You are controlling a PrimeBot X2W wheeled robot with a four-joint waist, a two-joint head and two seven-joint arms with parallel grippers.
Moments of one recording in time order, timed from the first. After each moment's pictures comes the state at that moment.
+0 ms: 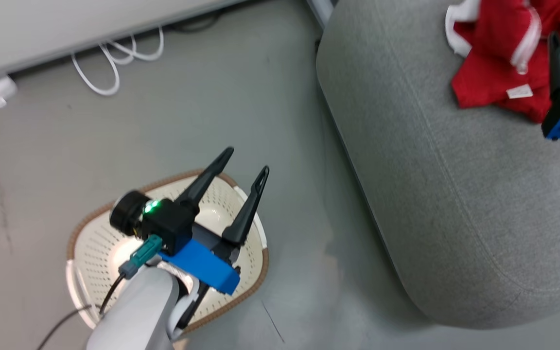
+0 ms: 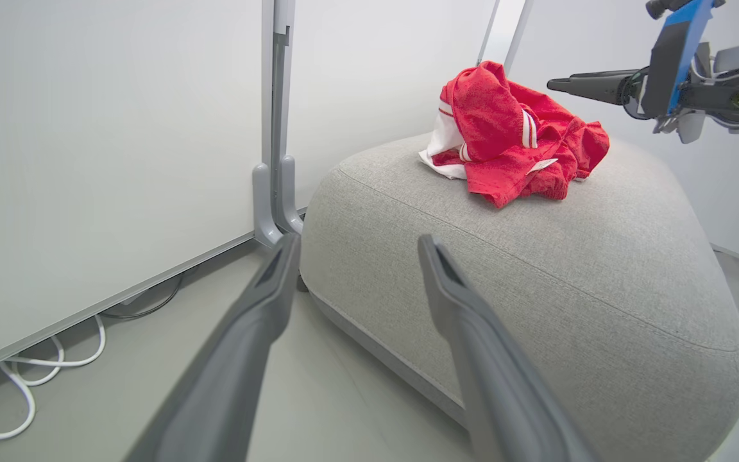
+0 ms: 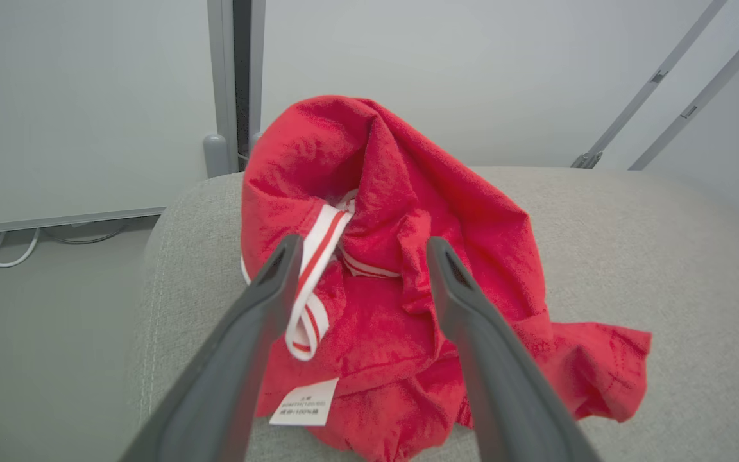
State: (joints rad) left arm -0.52 0.19 -0.56 0.29 -0.32 -0.11 -0.26; right arm -1.10 -0.45 0.33 1.22 0.36 0.13 -0.26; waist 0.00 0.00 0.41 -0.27
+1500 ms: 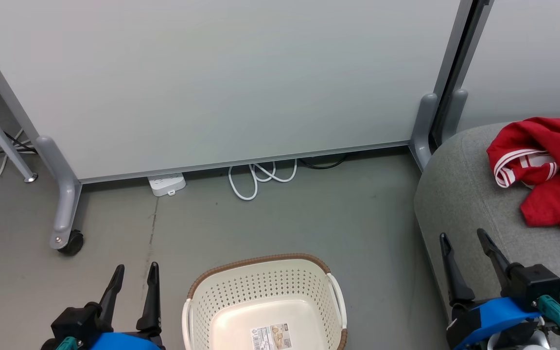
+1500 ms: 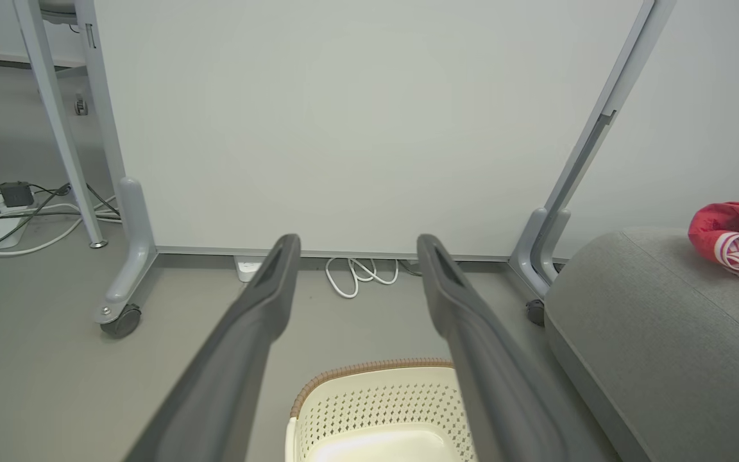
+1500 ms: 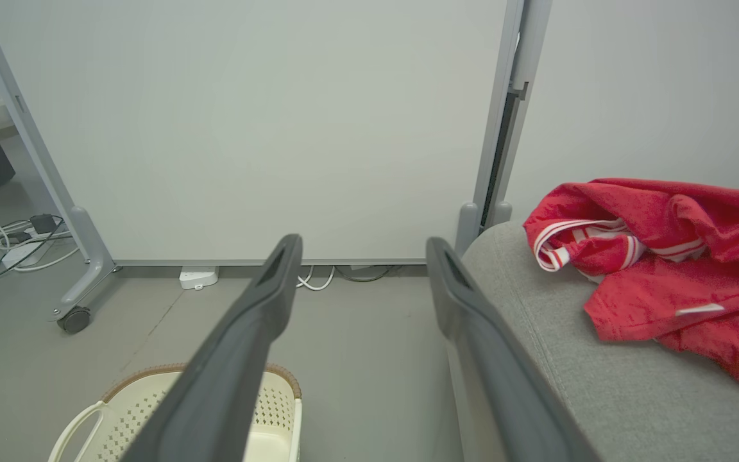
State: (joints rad) left arm -0.10 0.08 -0.07 0.38 -0.29 -0.10 -0.26; right arm -0.03 -0.09 -0.02 0.13 0.04 0.13 -0.07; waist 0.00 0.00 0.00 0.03
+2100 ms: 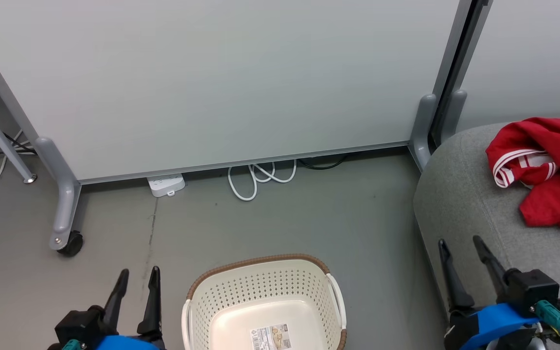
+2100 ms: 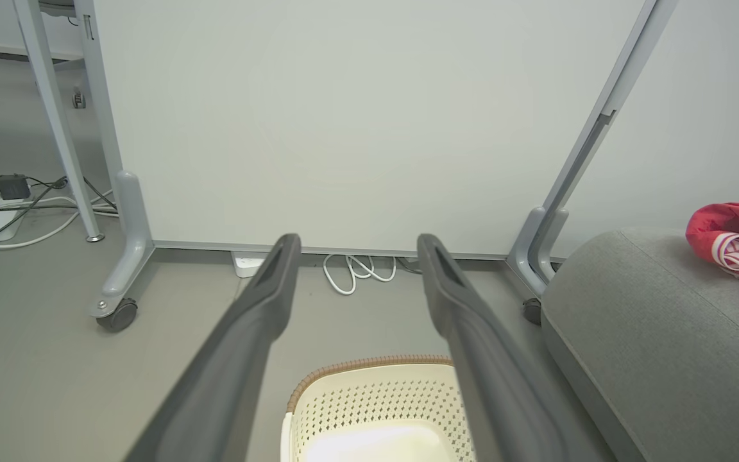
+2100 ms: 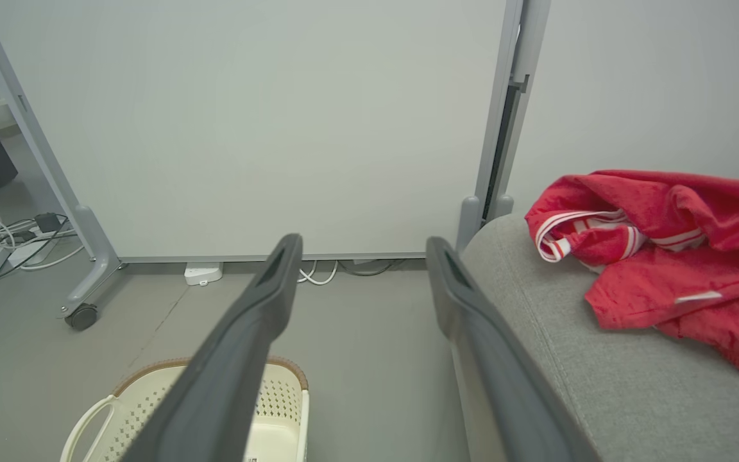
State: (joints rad) left arm -0.10 0.06 -0.05 0.39 -0.27 -0.12 -0.26; right arm 0.00 -0.06 -0.03 0.07 0.03 0.13 -0.03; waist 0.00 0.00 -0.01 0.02
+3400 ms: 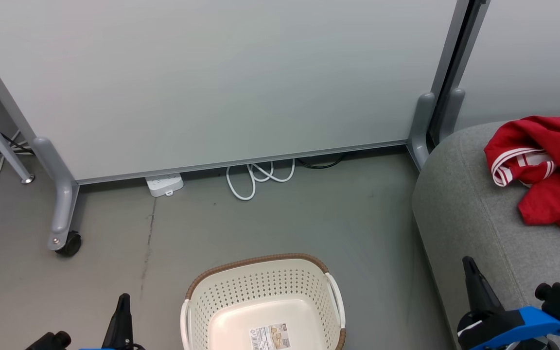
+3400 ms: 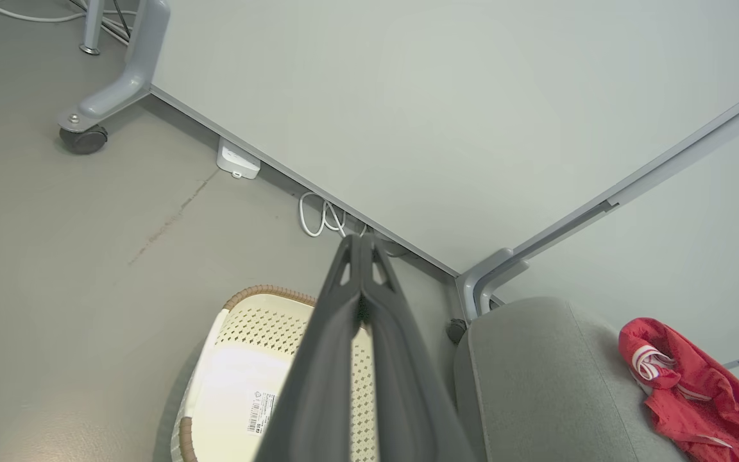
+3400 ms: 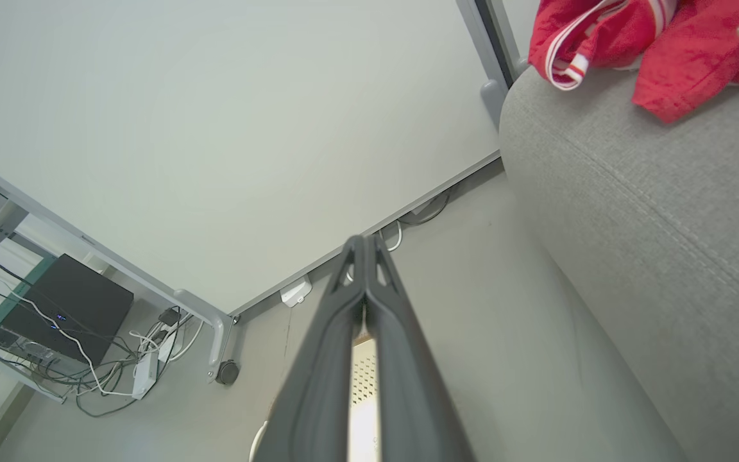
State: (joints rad) left arm -0.05 0.04 0.00 0.41 -0.74 -0.12 -0.12; right arm 0.00 -0.06 -0.06 0.20 0.59 0.13 0.02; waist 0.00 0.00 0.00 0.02
